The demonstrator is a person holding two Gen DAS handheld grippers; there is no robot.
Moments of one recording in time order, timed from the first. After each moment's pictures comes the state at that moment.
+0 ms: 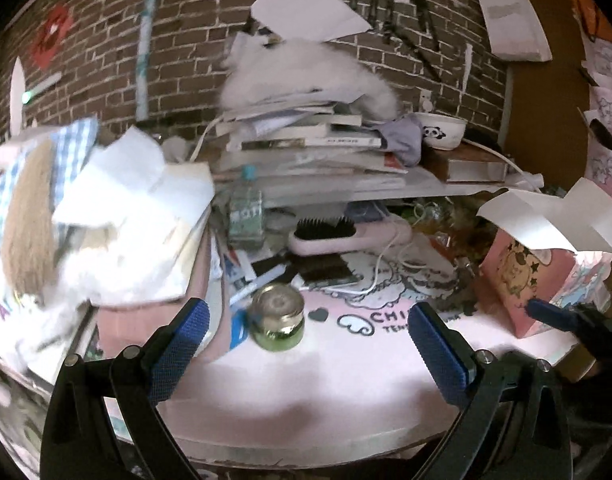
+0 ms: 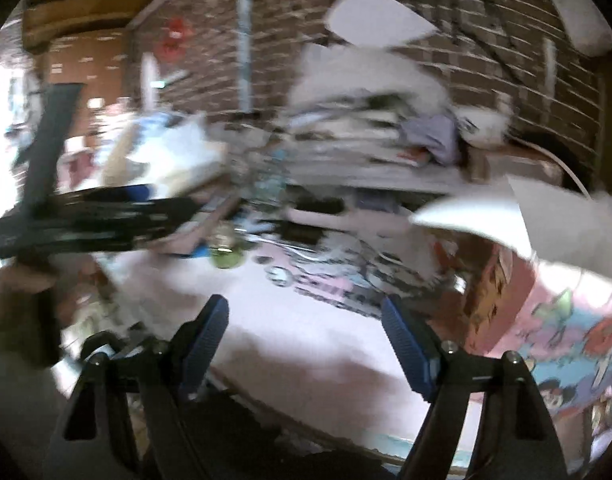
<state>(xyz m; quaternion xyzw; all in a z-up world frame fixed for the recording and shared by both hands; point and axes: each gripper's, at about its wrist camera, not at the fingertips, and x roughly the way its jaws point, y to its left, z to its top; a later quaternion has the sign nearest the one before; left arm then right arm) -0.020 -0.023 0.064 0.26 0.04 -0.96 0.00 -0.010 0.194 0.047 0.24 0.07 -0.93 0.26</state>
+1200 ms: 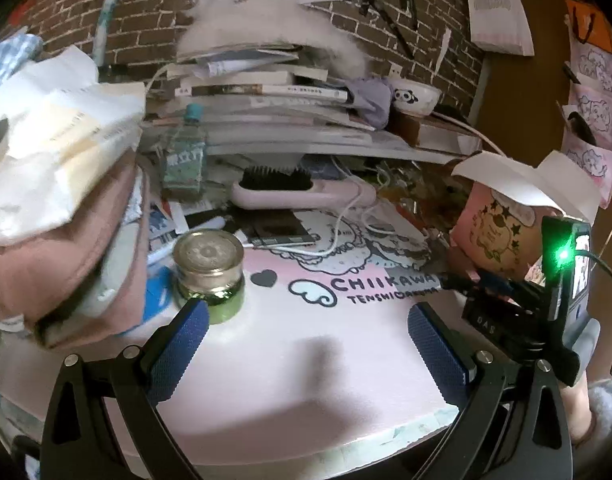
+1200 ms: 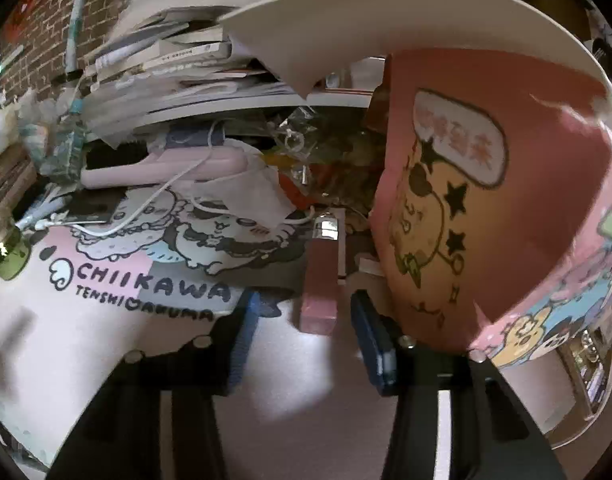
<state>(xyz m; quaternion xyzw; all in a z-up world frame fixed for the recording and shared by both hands) -0.050 -0.009 0.014 0.30 0.08 -0.95 -0.09 -0.109 0.217 -0.013 0.31 0.06 -0.95 0.00</state>
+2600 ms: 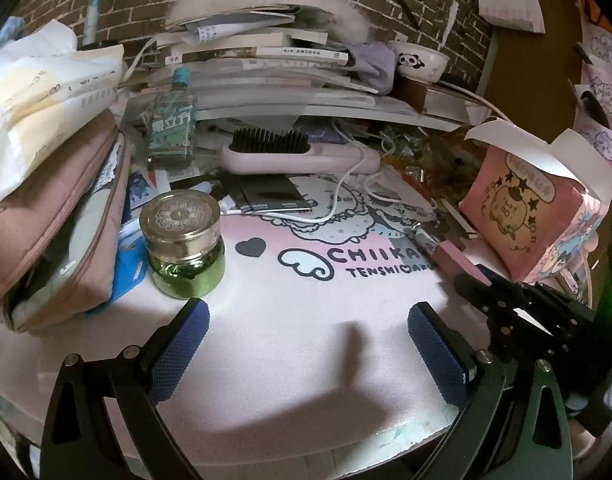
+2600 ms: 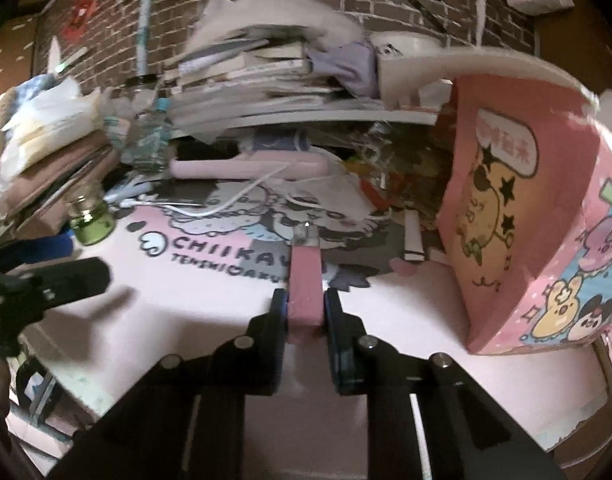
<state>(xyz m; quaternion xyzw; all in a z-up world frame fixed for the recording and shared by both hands) -0.062 0.004 -0.003 0.34 0.08 -0.93 -0.09 -0.065 0.194 -0.015 0.28 0.07 -0.95 0.12</state>
